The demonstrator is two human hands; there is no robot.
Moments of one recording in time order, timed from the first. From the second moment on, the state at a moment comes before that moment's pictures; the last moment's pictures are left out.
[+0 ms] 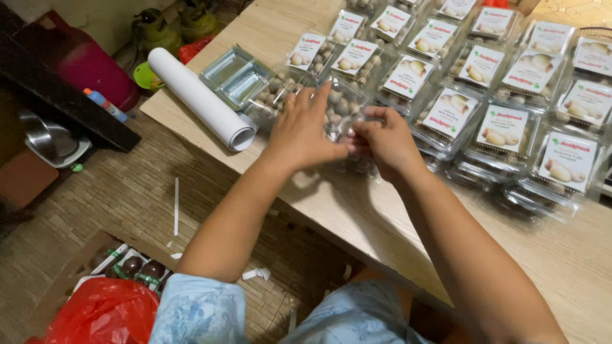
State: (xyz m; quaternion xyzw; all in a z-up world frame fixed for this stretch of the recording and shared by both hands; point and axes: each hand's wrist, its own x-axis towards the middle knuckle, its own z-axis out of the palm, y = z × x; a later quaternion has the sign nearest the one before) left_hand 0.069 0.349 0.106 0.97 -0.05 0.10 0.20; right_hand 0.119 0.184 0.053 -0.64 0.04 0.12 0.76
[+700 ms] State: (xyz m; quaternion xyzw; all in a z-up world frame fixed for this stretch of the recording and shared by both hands) left_hand 0.042 0.380 0.012 0.89 0.03 0.22 0.40; right_hand 0.095 0.168 0.061 -0.79 -0.09 -0.04 0.60
